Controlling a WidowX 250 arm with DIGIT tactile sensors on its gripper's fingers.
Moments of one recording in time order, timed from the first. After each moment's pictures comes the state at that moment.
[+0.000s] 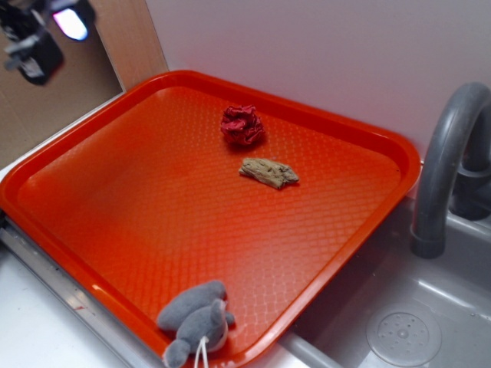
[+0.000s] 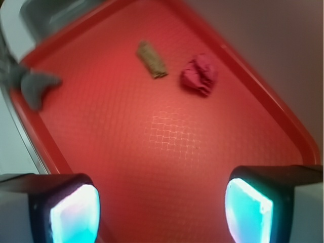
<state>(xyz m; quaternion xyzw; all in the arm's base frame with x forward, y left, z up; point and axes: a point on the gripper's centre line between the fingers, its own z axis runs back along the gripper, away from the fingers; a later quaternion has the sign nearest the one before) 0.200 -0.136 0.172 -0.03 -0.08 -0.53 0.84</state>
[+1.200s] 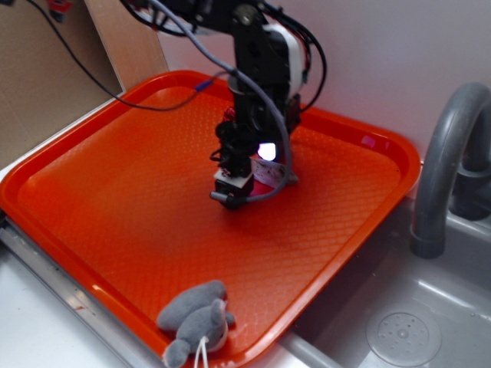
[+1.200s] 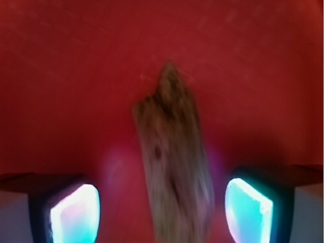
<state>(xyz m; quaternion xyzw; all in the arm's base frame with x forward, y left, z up) 0.266 -0.260 0.031 0.03 0.04 -0.65 0.76</state>
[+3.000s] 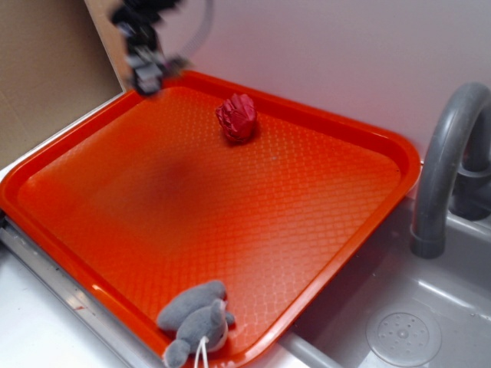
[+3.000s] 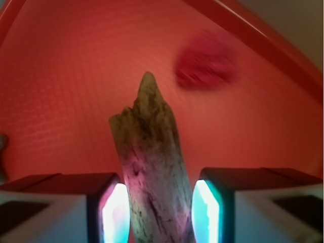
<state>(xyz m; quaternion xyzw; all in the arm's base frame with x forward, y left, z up) 0.232 -0.159 0.159 0.00 0.03 -0.26 0.97</state>
